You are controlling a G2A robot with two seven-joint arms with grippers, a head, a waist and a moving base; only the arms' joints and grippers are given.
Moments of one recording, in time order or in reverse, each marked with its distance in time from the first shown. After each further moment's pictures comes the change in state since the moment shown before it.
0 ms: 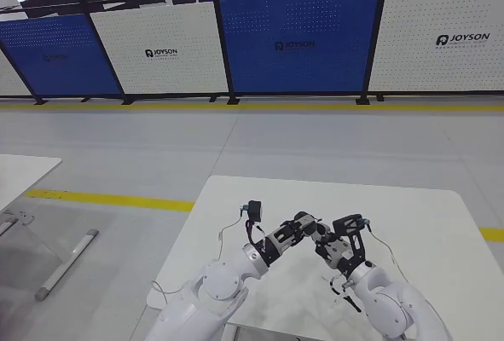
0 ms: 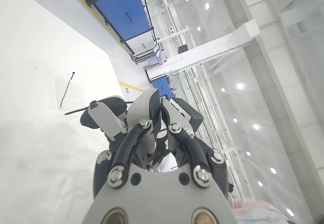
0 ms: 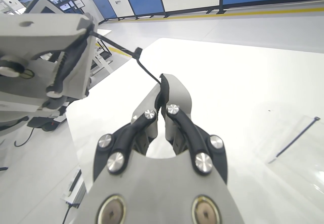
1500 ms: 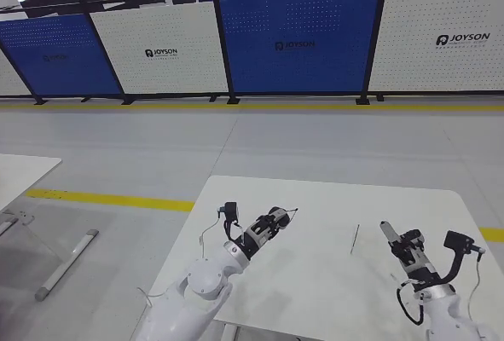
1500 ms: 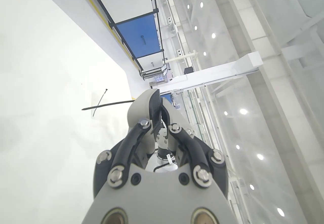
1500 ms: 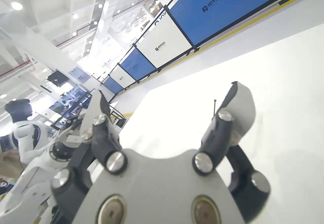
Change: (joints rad) left arm 0.050 0.013 -0.115 0.042 -0.062 0.045 0.022; right arm -0.241 0.036 0.371 -0.109 0.385 -0.004 -0.193
